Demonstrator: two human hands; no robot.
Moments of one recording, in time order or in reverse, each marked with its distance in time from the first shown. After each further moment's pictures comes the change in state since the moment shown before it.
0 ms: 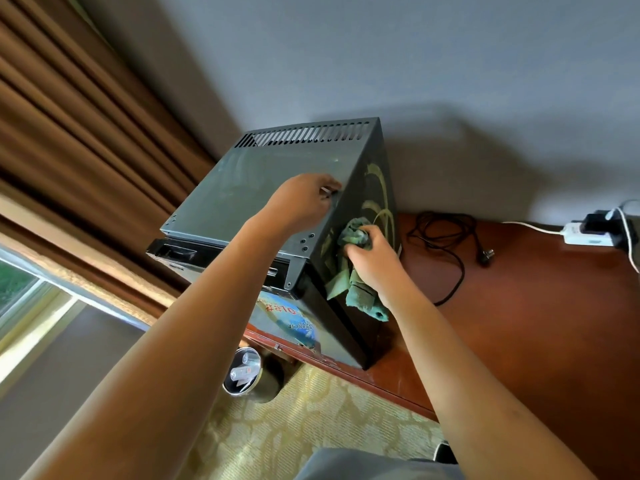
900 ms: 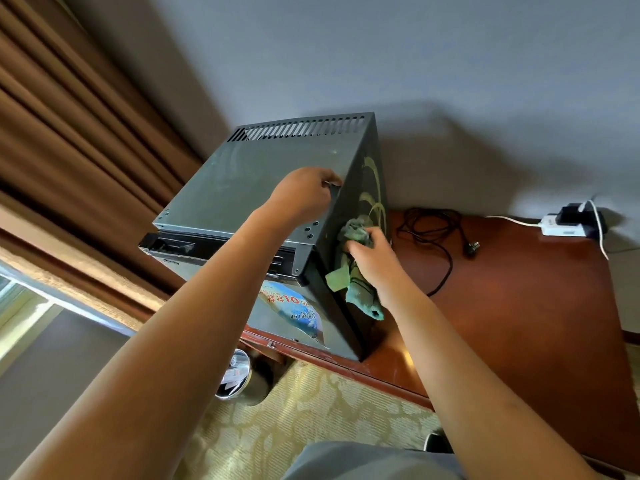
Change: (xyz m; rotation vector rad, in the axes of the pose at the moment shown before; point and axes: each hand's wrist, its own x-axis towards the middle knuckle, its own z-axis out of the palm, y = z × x) left_hand -0.004 -0.009 0.004 -0.003 0.019 0.014; right_hand -0.008 0.016 0.016 0.206 0.071 0.050
